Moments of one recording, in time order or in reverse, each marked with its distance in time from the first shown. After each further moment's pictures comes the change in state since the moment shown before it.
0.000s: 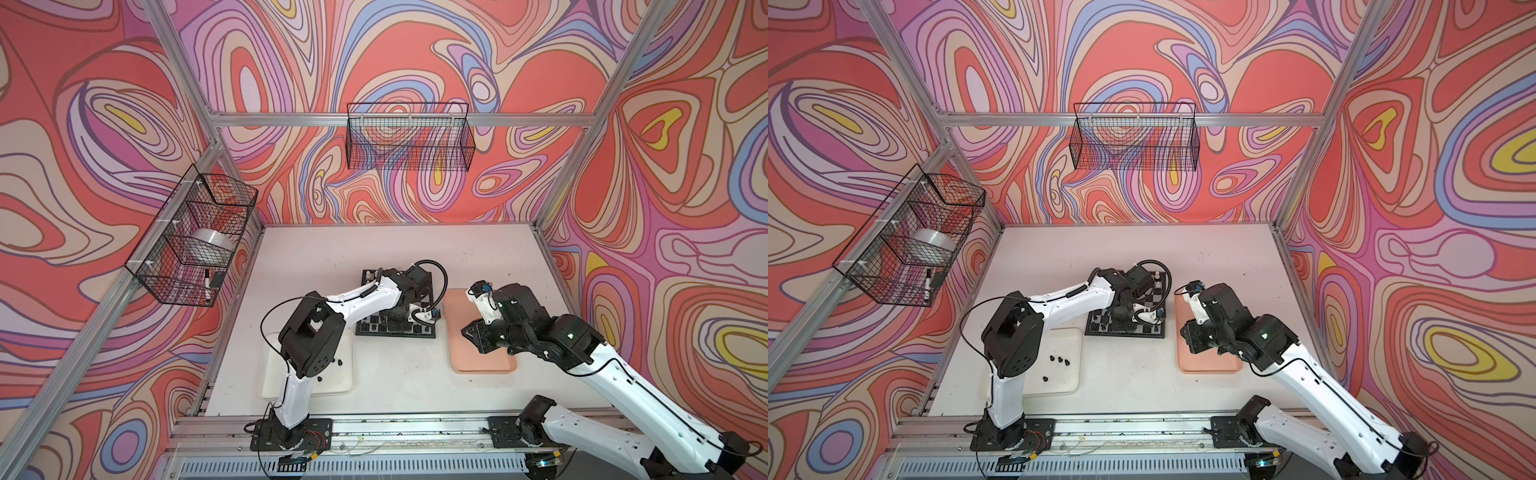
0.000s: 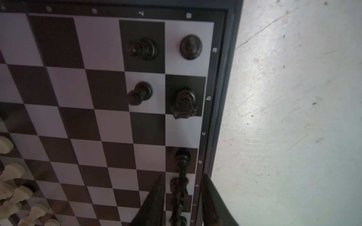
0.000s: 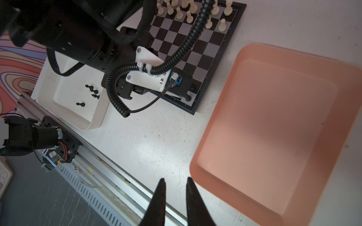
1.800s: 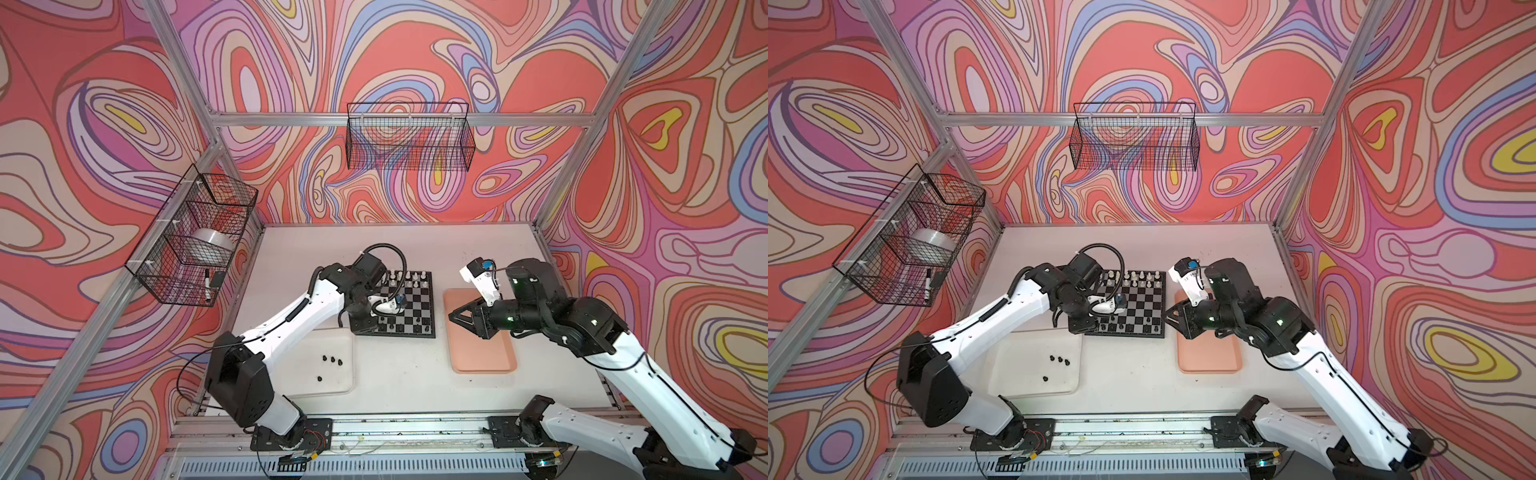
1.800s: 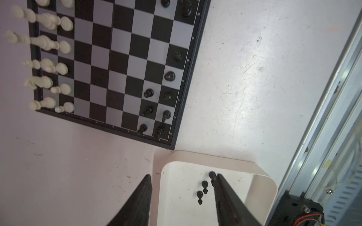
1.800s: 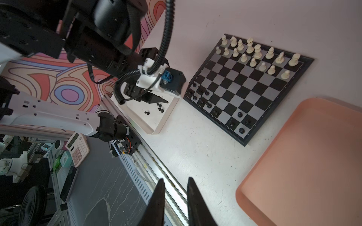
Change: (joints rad) left arm 0.191 -0.517 -0.264 -0.146 0.081 -0.035; right arm 0.000 0.113 0.267 -0.010 -0.283 -0.033
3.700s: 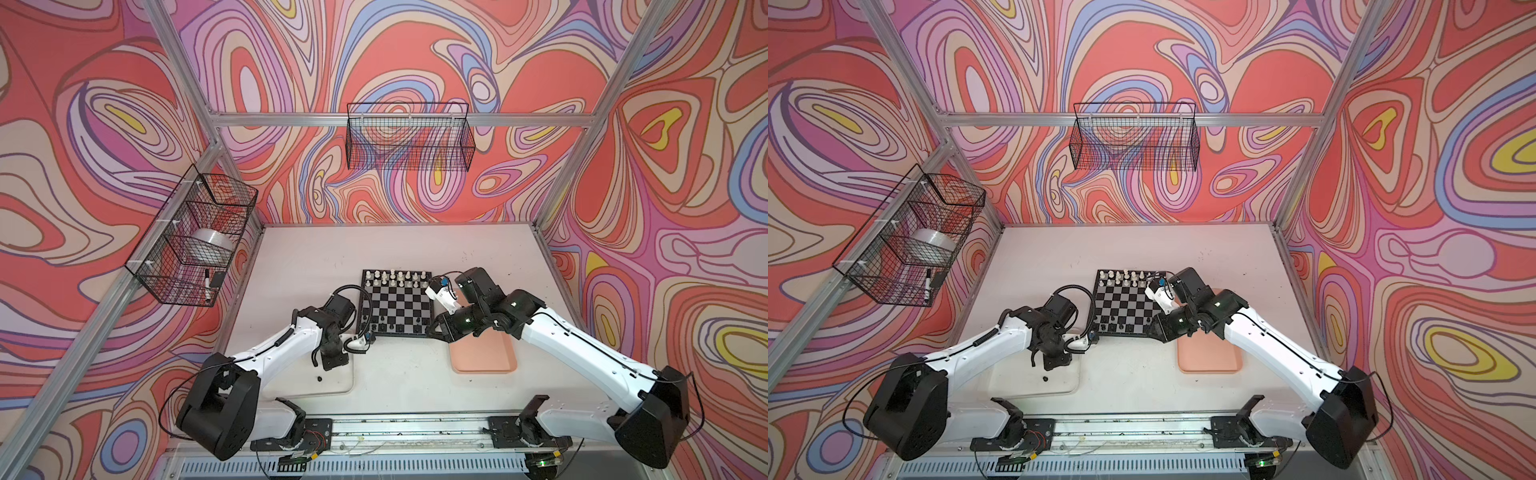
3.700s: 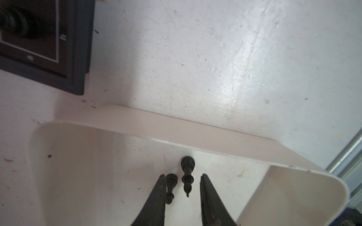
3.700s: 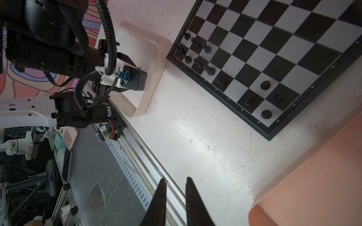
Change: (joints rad) left arm 0.133 -0.140 -0.539 0.269 -0.024 0.054; right arm 0.000 0.219 -0.214 0.197 -0.093 -0.019
